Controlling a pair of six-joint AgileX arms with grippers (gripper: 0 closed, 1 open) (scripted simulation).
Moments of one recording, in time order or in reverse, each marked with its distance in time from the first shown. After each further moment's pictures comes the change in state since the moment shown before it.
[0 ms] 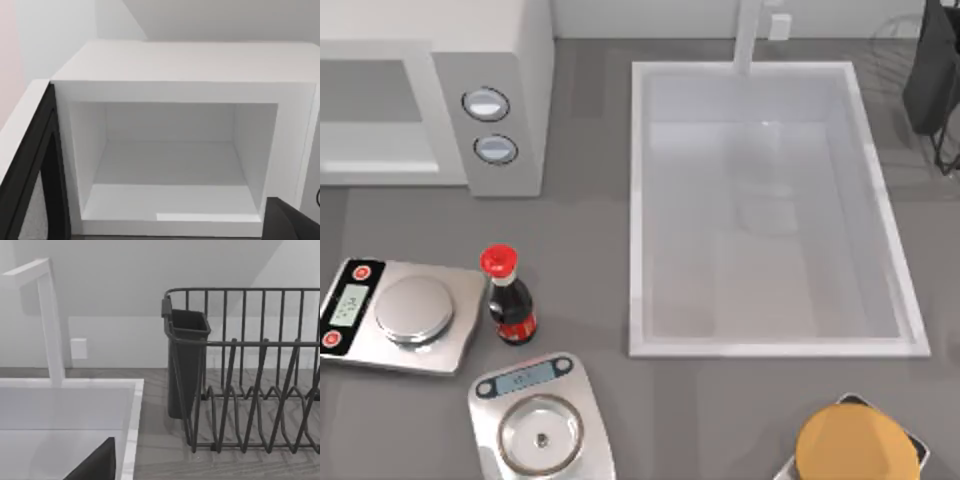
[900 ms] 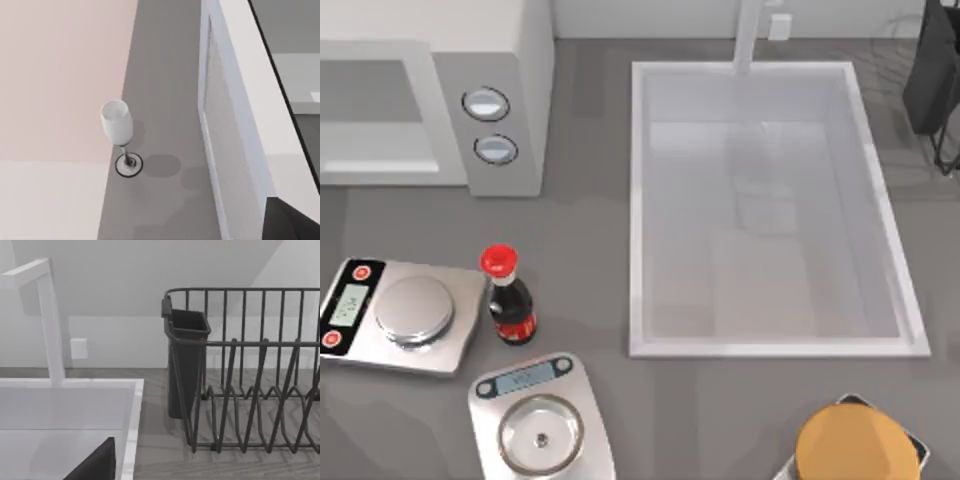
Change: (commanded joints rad) left arm 0.306 1.078 0.739 -0.389 0.064 0.588; right arm 0.000 0.000 0.000 0.000 0.000 0.000
